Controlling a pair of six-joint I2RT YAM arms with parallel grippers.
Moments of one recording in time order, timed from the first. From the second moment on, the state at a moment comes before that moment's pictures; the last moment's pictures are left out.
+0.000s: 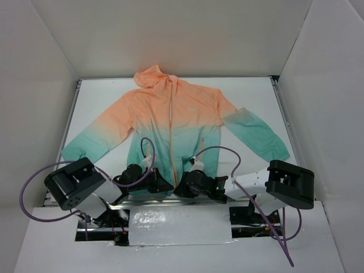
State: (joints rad) left arm -0.77 1.50 0.06 1.03 0.38 -0.98; right arm 1.23 1.42 0.41 0.29 0.18 1.20
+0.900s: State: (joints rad) left arm -0.77 1.57 0.06 1.10 0.39 -0.99; right arm 1.24 1.40 0.43 0.23 0.21 1.23
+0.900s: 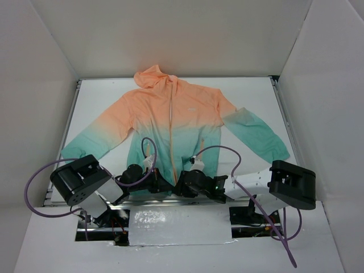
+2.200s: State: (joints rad) left arm -0.77 1.60 0.06 1.13 0.38 -1.00; right arm 1.30 1.49 0.65 -0.14 0.37 1.30
